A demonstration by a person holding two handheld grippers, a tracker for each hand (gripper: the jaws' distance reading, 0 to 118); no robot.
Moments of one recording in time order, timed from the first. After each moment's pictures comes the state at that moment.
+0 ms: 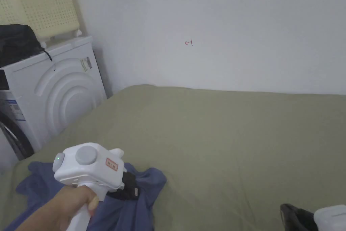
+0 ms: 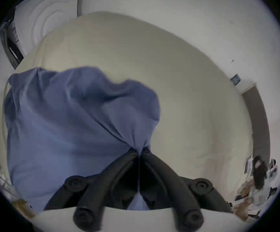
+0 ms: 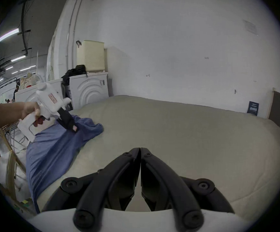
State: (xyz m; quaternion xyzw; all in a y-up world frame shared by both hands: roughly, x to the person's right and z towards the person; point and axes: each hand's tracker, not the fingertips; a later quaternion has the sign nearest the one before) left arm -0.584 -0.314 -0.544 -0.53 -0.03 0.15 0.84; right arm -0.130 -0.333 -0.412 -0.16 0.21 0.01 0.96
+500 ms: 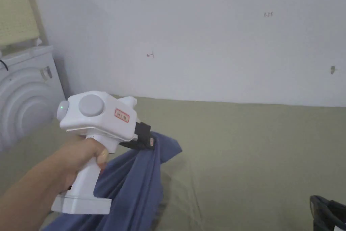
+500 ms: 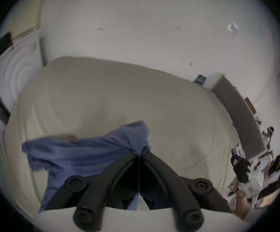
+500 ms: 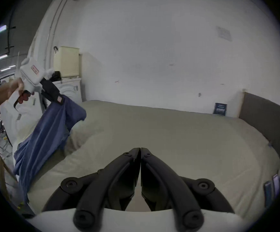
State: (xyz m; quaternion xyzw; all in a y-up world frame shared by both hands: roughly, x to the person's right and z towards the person) left arm -0.410 -0.172 -0.555 -0.42 -0.17 0.07 0.89; right arm -0.003 -0.281 -0.364 -0.15 0.08 0.02 0.99
